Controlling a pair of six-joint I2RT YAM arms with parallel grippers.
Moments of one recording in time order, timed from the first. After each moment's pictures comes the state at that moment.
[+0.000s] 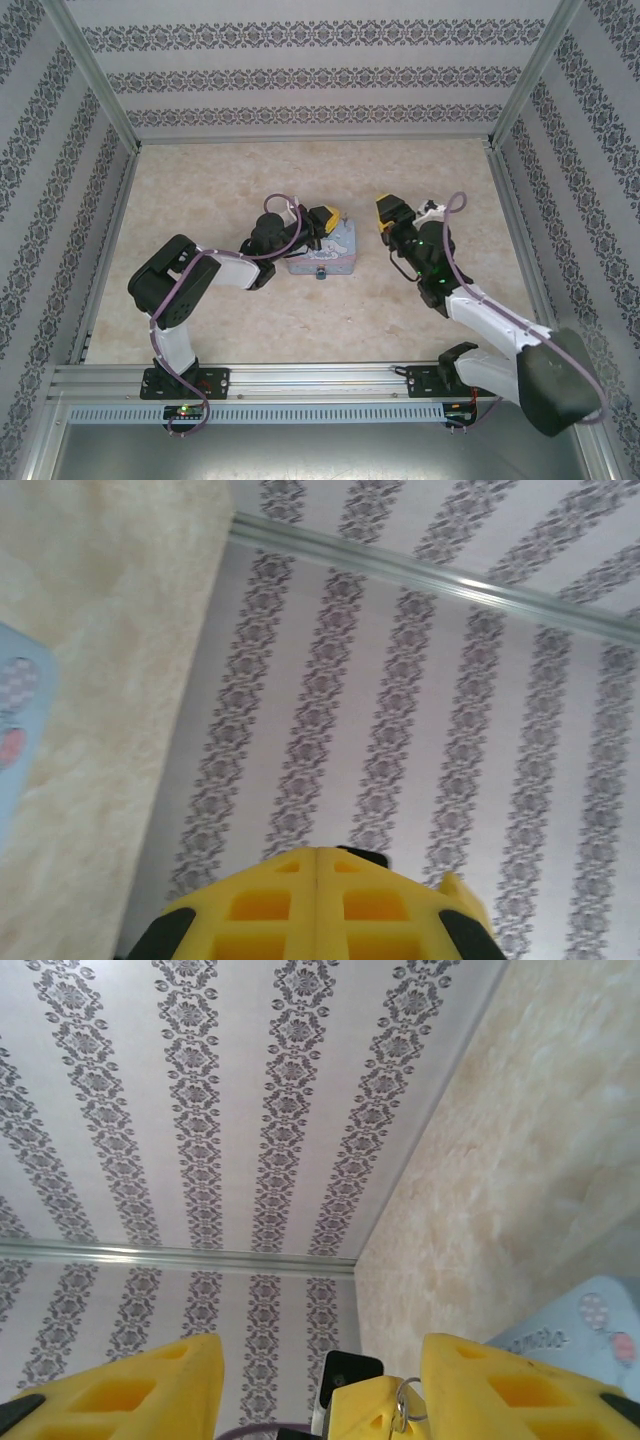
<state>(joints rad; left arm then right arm) -0.60 1.83 0.77 1.04 0.33 -1.78 0.39 1.08 0.46 0.52 -0.08 1.41</state>
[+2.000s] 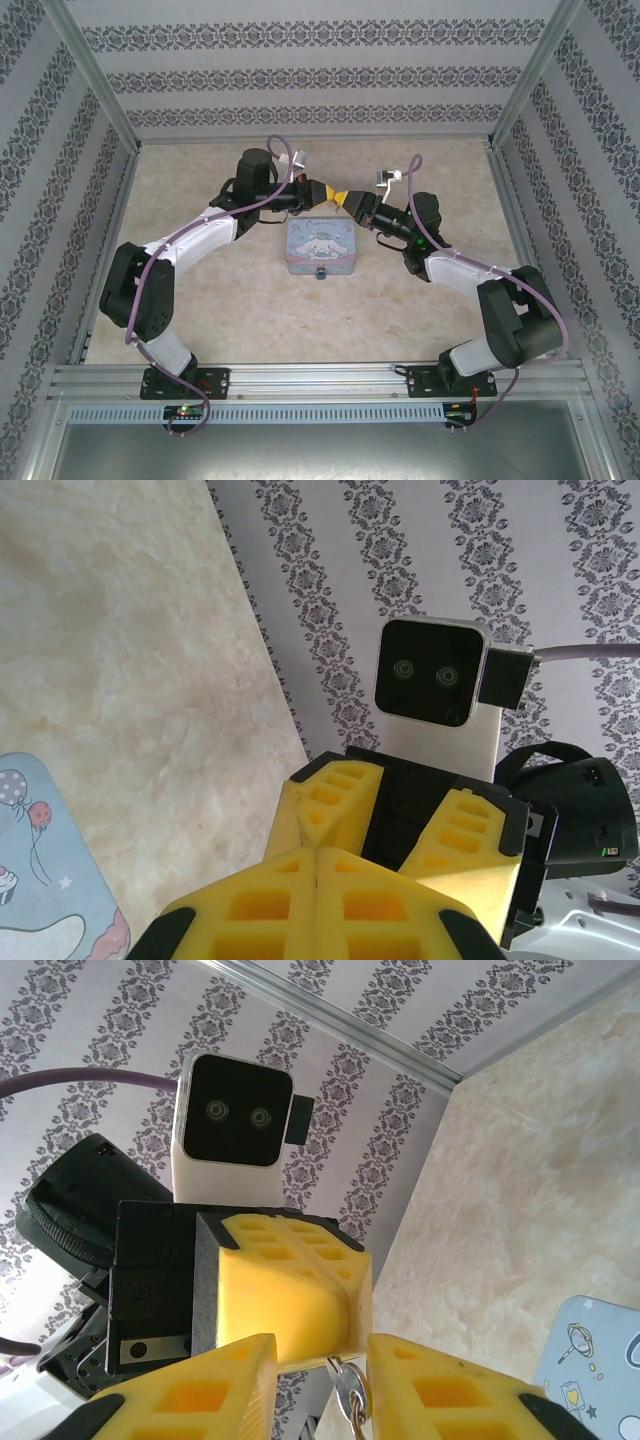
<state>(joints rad) -0.43 1.68 1.21 0.15 0.84 -0.91 0.36 1.47 0.67 0.86 -0.72 1.16</state>
